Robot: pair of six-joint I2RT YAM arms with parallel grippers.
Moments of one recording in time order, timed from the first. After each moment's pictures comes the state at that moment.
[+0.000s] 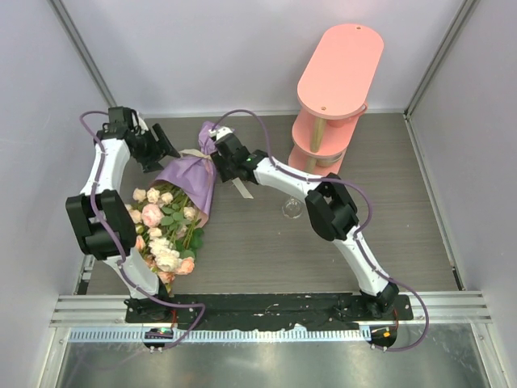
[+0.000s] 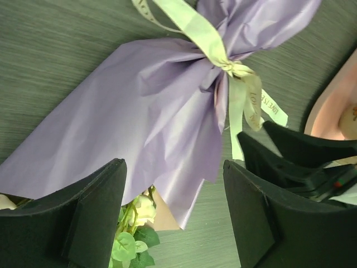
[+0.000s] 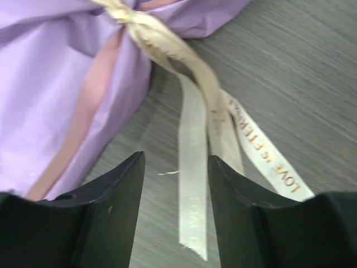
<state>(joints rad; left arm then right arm) 0.17 1.79 1.55 -0.78 0.36 -0.39 0.81 2.36 2.02 -0.39 0.22 0.15</state>
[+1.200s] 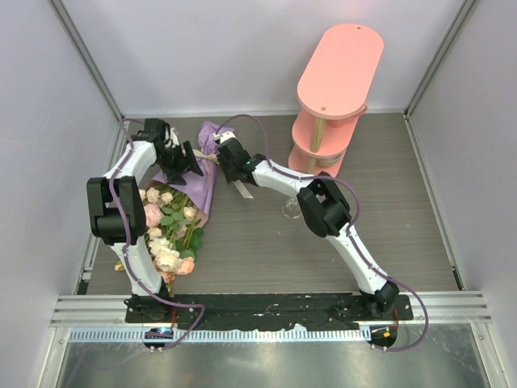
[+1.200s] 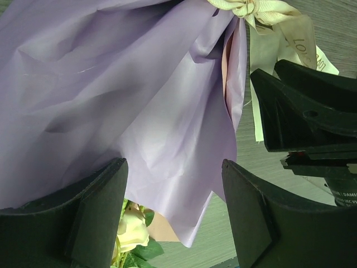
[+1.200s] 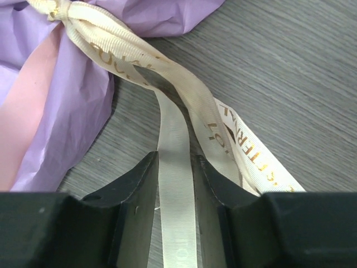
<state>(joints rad) 0.02 1.90 1.47 -0.73 0.36 -0.34 0.79 2.47 2.05 -0.31 0.24 0.17</state>
